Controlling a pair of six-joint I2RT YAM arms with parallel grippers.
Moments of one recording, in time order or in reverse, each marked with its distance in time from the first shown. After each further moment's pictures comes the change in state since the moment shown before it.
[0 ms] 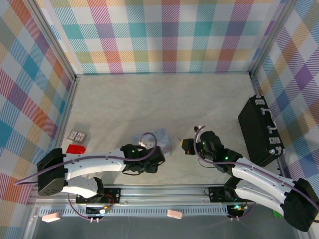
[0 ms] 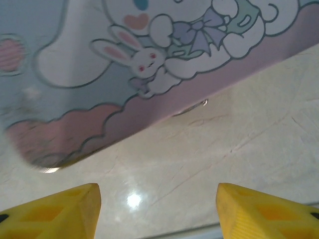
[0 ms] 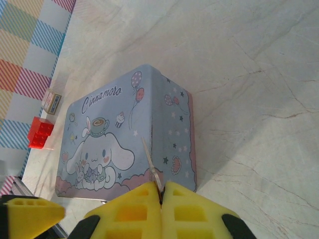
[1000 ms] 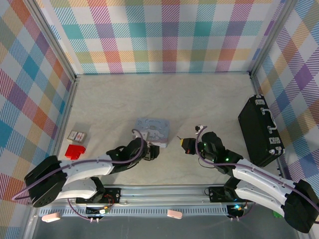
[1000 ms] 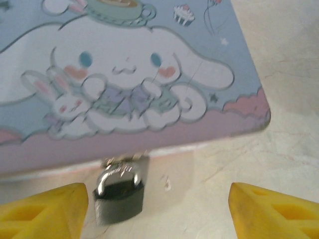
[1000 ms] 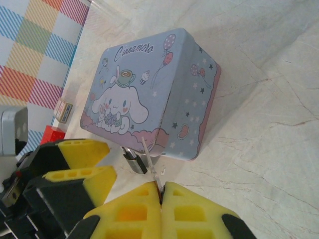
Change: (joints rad) left arm 0.277 -0.185 -0.447 0.876 0.018 0.377; right arm 0.000 -0.017 -0.026 0.060 0.005 0.027
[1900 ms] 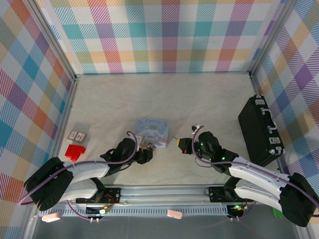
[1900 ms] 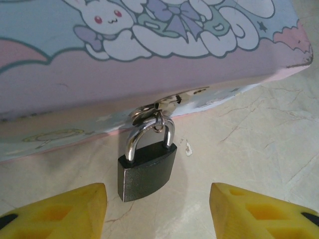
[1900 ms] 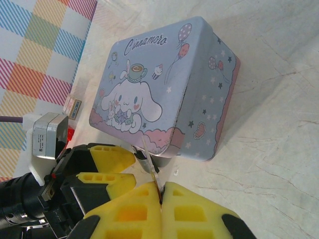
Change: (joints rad) left arm 0.192 0.035 -0.162 0.230 0.334 0.138; right arm 0.027 0.082 0.000 0.100 -0.017 0.035
